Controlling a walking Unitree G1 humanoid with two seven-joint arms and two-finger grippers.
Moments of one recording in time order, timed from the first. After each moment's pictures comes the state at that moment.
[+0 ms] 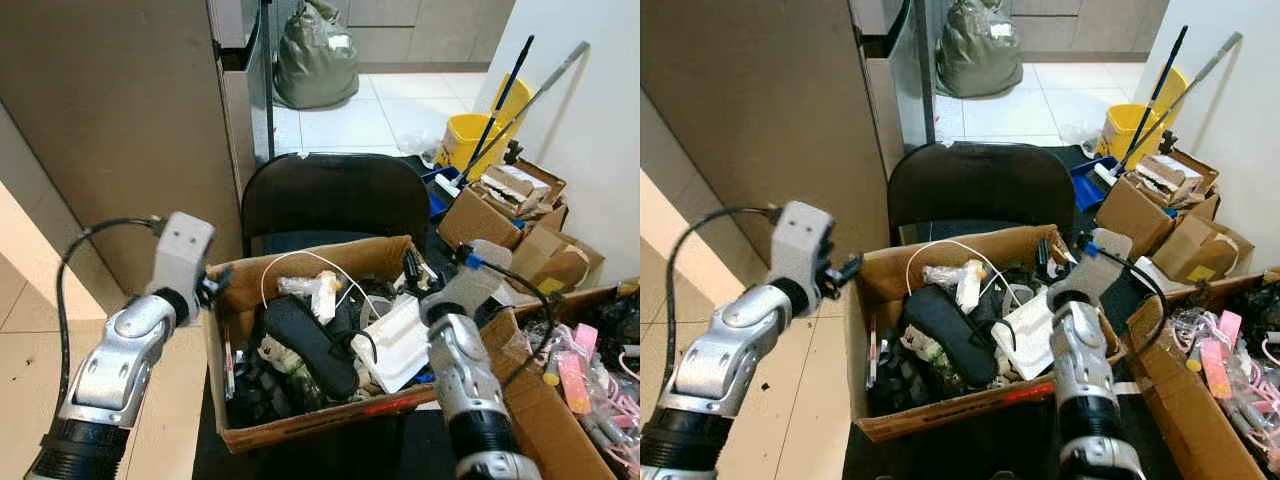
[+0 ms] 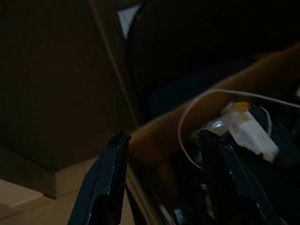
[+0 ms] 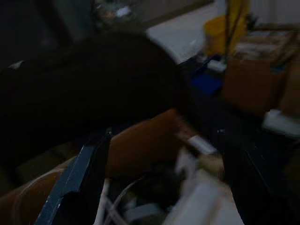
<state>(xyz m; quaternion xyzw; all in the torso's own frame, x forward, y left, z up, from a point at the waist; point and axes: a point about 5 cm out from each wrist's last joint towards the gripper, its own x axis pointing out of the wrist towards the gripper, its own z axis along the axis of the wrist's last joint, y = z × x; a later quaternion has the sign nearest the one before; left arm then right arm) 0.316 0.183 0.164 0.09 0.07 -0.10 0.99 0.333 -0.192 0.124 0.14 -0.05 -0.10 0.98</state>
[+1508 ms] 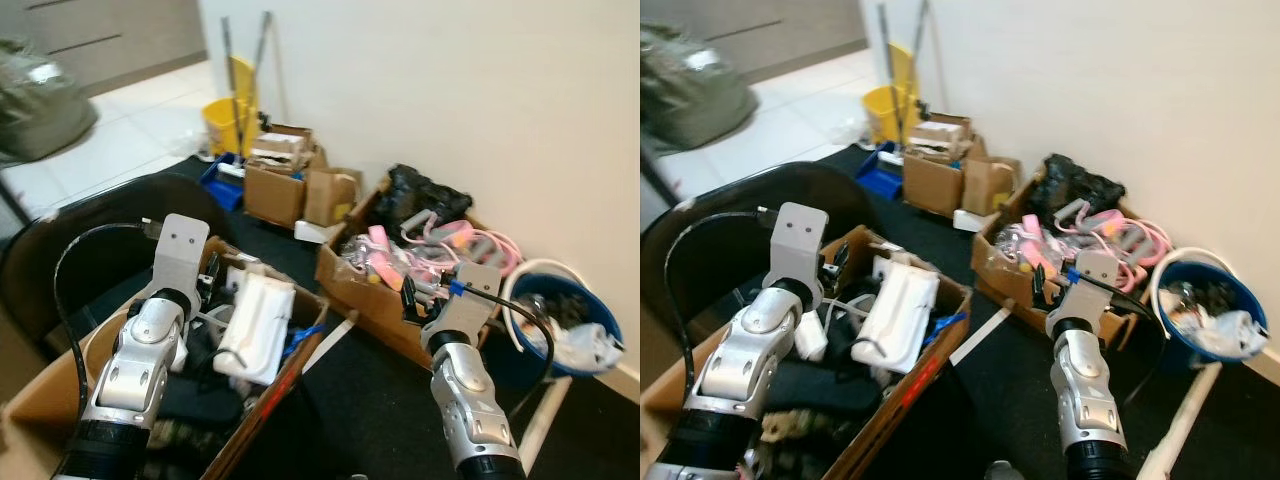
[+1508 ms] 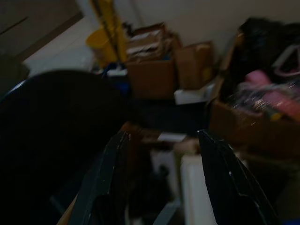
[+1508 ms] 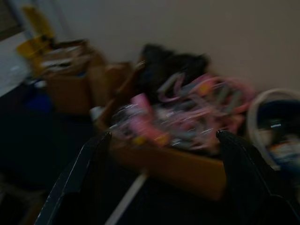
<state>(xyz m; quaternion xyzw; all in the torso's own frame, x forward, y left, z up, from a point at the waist) 0.323 0.179 0.153 0.12 0.05 -0.02 0.99 0.309 -0.183 0.106 0.06 -0.01 -0.09 0.99</state>
